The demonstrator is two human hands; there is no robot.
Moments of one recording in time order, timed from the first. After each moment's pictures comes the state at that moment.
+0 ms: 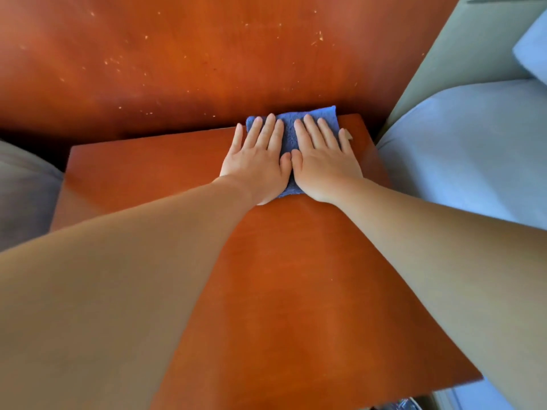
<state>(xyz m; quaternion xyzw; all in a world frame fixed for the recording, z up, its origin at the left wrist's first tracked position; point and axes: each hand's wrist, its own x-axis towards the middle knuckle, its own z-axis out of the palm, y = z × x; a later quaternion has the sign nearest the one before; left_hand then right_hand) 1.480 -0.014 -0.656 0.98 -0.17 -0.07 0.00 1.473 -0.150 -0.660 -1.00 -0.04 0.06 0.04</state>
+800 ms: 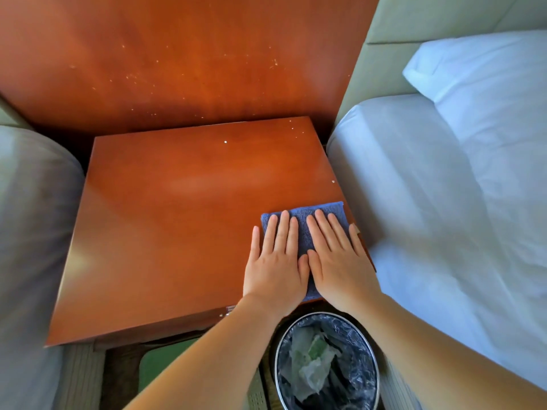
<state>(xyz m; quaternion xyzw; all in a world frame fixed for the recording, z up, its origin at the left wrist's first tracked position) 1.225 -0.067 -0.652 0.97 -0.18 -0.10 0.09 1.213 -0.207 -0.664 -1.00 -0.05 -0.01 0.00</state>
